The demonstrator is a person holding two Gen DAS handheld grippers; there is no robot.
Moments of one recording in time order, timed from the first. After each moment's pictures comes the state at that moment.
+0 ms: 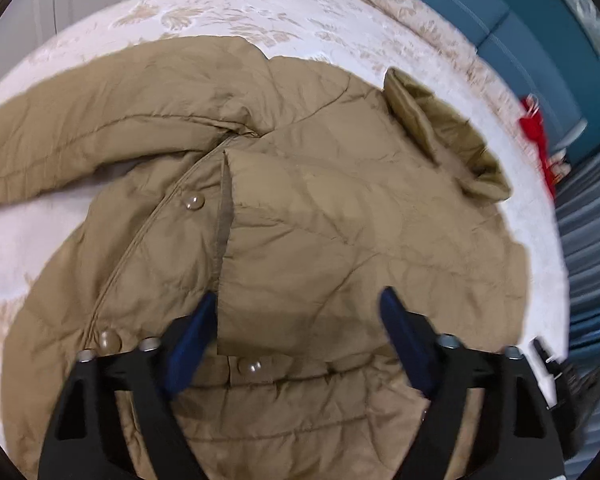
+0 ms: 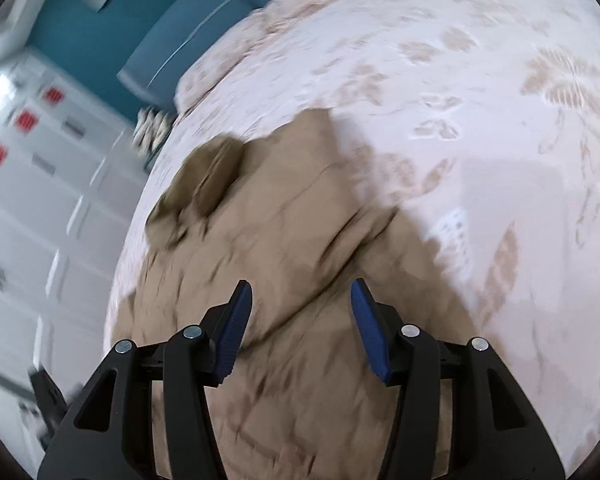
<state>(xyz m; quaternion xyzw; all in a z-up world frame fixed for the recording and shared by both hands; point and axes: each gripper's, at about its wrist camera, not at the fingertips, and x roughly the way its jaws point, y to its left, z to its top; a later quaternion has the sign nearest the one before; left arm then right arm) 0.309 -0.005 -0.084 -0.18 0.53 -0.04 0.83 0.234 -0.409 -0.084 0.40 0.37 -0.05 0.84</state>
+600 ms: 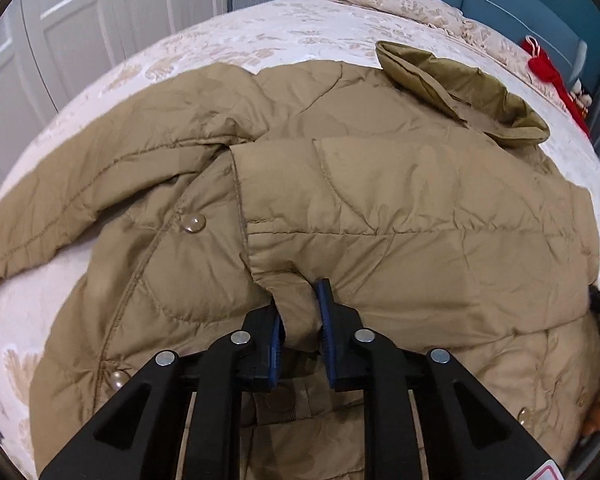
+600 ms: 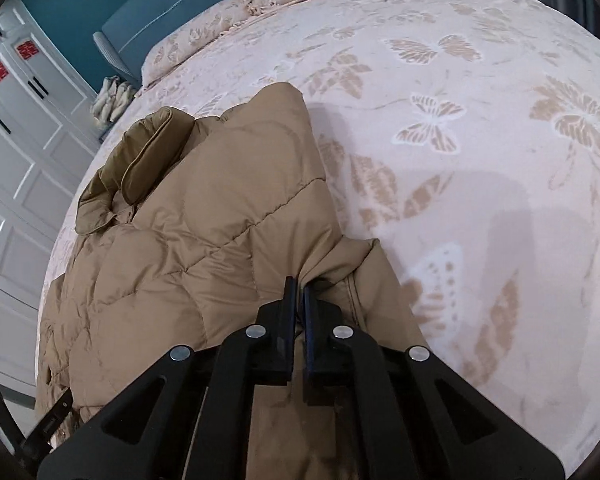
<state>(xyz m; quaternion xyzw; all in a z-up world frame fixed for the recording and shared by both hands) 0.306 -0.026 -0.110 -0.03 0.50 0.00 0.87 0.270 -0.402 -0.104 0.28 0.43 -0.11 0.85</state>
